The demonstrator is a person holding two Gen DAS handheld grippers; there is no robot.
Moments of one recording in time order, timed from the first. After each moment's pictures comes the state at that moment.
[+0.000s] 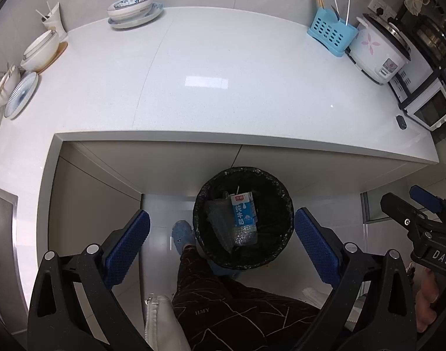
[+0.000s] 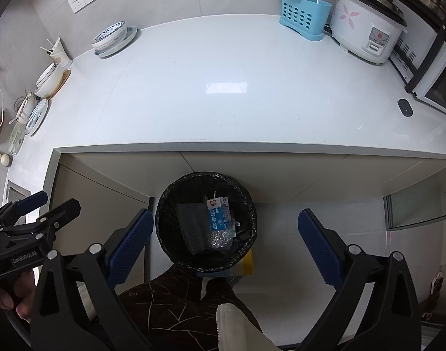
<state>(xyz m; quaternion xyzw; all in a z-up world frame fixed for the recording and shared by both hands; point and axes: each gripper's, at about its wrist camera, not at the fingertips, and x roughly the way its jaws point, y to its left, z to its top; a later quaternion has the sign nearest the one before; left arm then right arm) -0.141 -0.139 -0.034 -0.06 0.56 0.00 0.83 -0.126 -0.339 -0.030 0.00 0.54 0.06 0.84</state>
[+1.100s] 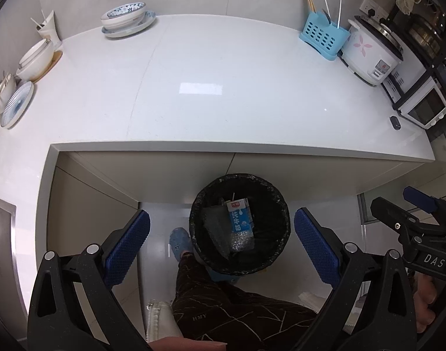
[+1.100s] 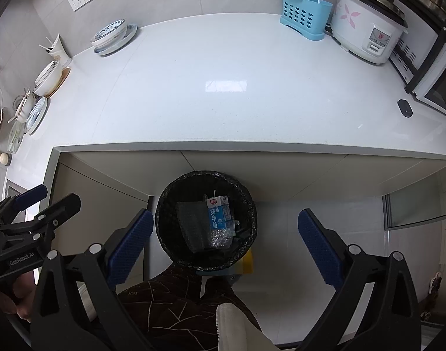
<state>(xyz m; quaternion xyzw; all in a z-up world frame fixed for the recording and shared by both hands) -0.137 -0.147 -0.028 -0.06 0.54 -0.02 0.84 -0.121 -0.337 -0.029 -0.01 0.55 0.07 0.83</state>
